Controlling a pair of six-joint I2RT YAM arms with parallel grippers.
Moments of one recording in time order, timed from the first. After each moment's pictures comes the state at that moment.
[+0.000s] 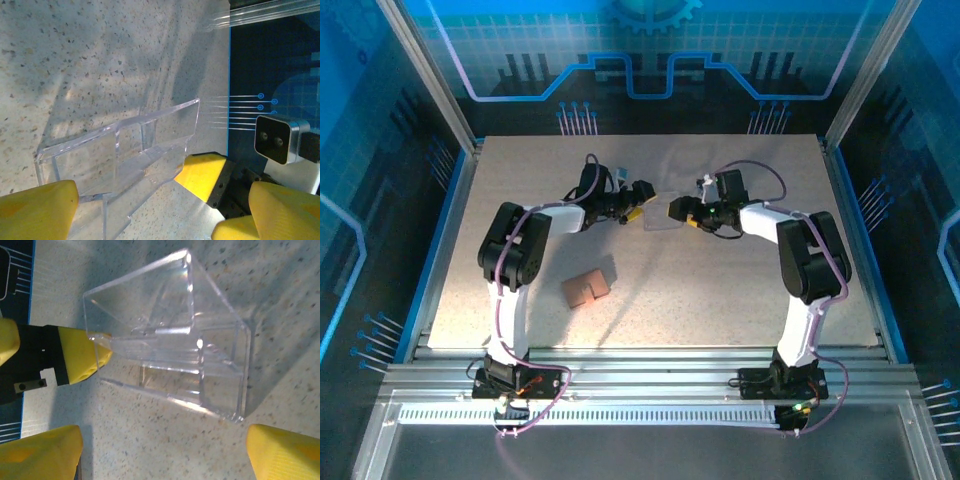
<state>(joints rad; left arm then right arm) -0.31 2.12 1.30 0.26 0.68 -0.97 0.24 1.94 1.17 -0.09 -0.60 0.51</state>
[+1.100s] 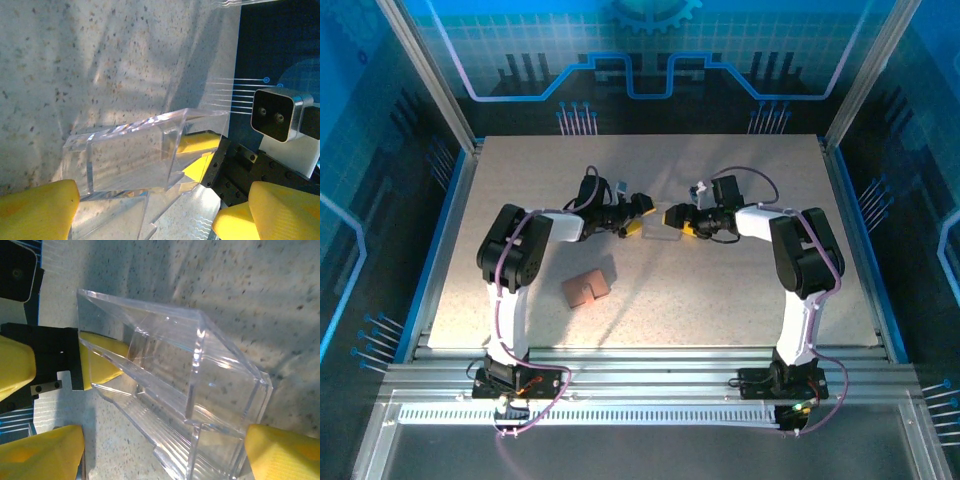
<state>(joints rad) -0.31 2.10 1.17 0.32 0.74 -1.01 0.26 1.98 1.14 -0.06 -0.71 0.49</state>
